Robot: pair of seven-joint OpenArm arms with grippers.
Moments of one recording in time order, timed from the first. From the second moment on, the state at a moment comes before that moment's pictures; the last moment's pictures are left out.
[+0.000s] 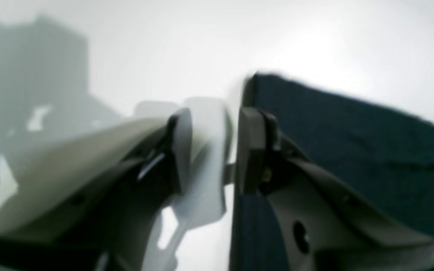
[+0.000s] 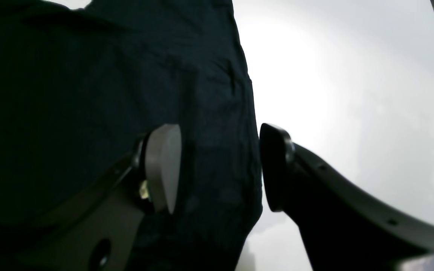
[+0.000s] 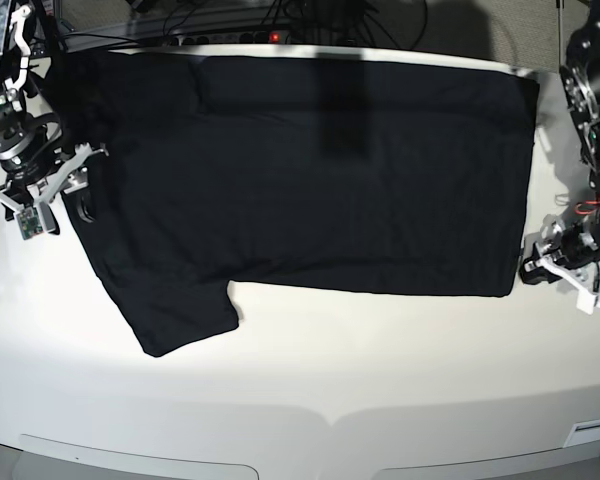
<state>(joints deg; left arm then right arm) -28.9 -22.3 -22.6 29.8 -22.8 -38.2 32.8 -21.5 27.8 22.6 106.8 14.6 27.3 -30.0</state>
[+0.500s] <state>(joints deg) -32.5 -17.4 -22.8 26.0 -14.1 -38.9 30.4 -21.2 27.8 22.6 106.8 14.6 27.3 -30.0</state>
